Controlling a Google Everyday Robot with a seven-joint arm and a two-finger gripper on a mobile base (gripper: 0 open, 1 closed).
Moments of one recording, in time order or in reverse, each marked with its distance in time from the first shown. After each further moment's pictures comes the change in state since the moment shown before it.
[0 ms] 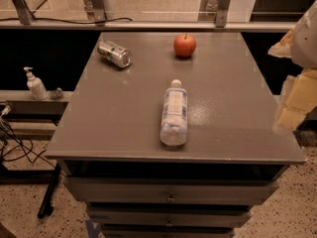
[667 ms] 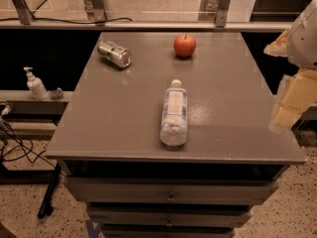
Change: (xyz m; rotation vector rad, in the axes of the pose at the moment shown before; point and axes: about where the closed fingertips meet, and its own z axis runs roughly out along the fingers) arm -0.006 -0.003 0.004 0.002 -0.024 -0.024
